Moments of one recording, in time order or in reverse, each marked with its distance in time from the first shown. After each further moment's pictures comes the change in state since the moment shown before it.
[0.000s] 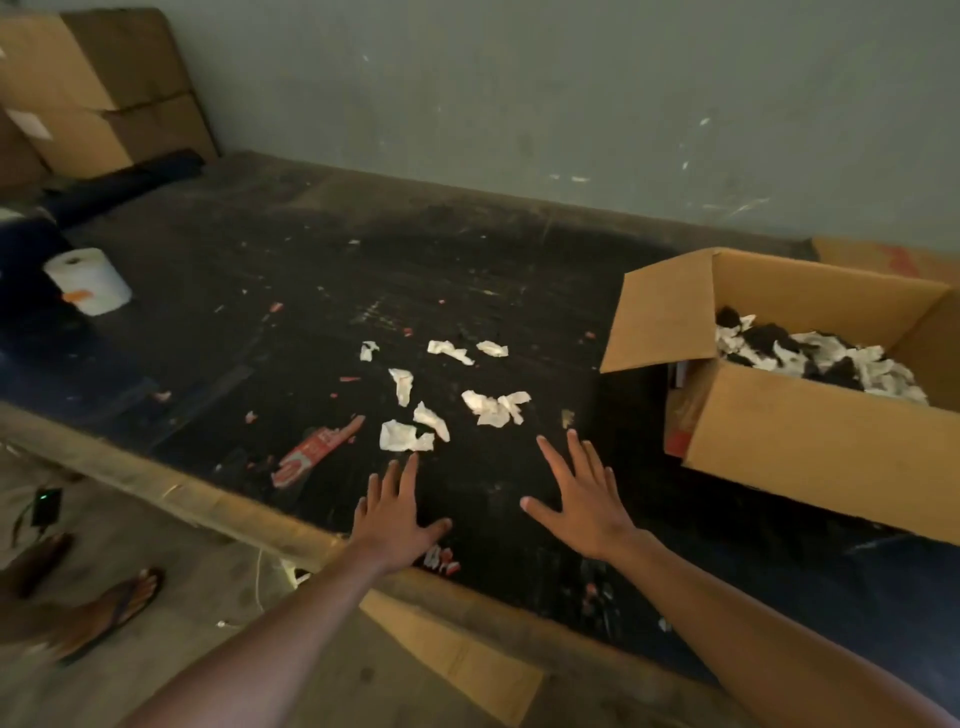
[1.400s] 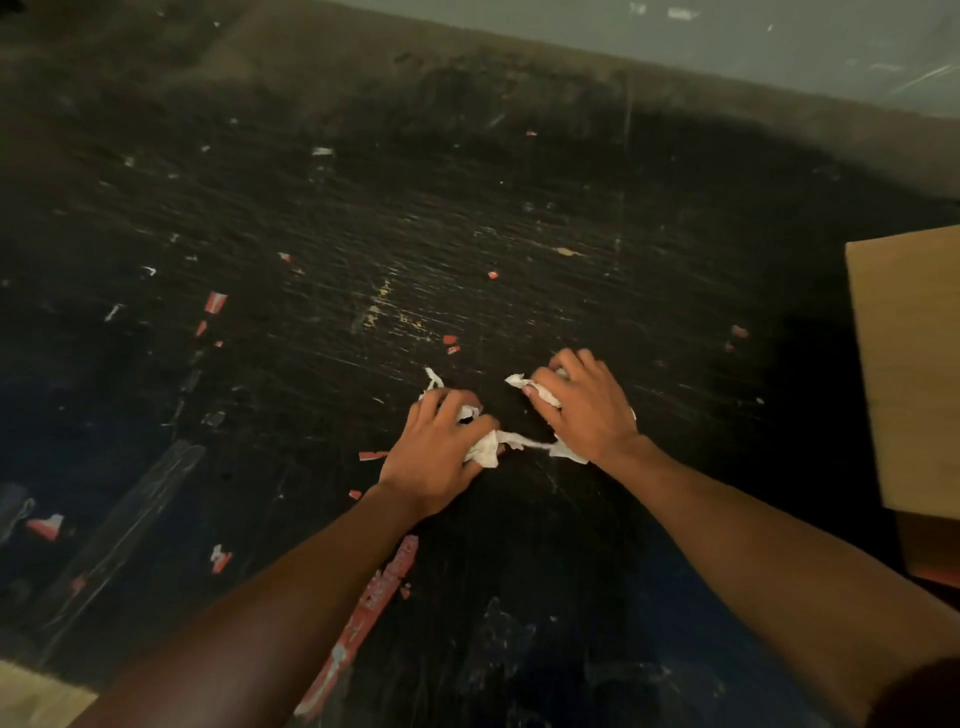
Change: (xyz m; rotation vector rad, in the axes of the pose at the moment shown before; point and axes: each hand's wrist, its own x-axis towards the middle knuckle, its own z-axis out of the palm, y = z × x) left_hand -0.119 -0.389 -0.113 0.296 0.198 0.354; right_hand 0.043 -0.405 0.215 -0.280 0.306 -0.580
